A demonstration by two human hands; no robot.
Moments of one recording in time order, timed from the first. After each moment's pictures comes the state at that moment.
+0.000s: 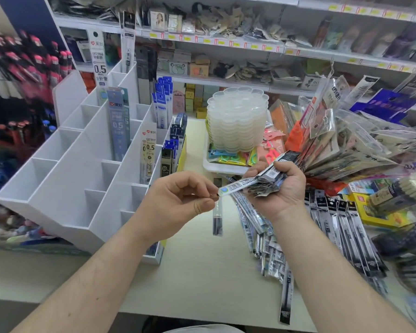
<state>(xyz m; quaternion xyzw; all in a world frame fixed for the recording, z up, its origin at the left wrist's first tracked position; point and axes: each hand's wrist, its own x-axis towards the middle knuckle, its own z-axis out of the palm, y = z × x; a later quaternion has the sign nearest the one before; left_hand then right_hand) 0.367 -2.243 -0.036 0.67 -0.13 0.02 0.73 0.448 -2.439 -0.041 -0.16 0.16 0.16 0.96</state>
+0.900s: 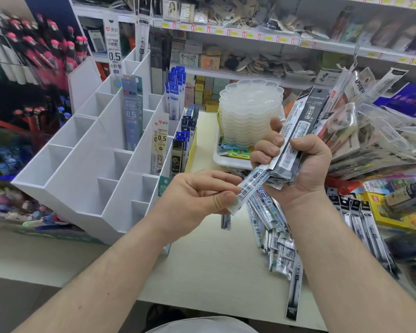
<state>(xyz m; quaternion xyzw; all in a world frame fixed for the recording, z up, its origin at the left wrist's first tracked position) 0.356 -2.256 -0.021 0.62 -0.06 -0.06 0.78 0.453 -2.426 -0.013 -0.20 -0.08 0.23 0.95</state>
